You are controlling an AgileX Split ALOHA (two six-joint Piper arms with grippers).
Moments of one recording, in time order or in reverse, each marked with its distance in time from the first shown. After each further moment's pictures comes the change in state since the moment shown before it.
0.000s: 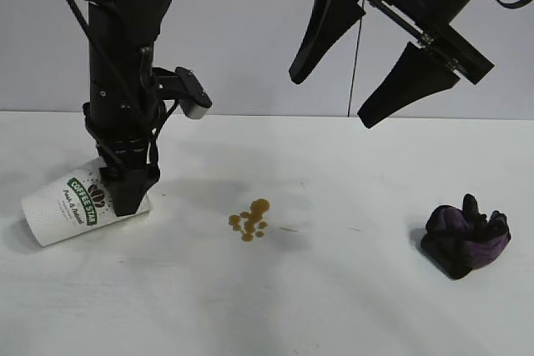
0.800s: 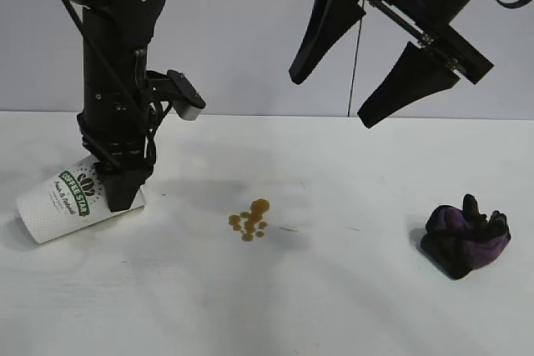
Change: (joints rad) left arm 0.006 -0.003 -0.009 -0.025 0.018 -0.018; right arm 0.000 0.000 0.000 0.000 0.000 -0.004
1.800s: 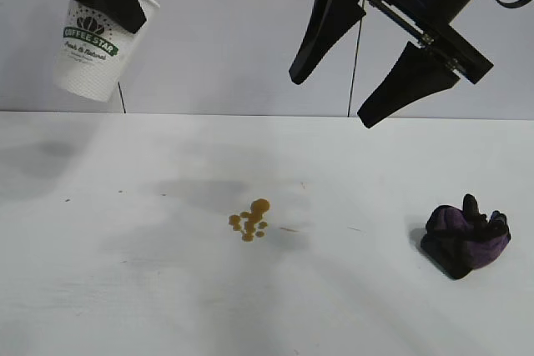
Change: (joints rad) left arm 0.209 -0.524 0.338 -0.696 -0.569 0.334; right arm 0.000 0.000 0.000 0.000 0.000 -0.004
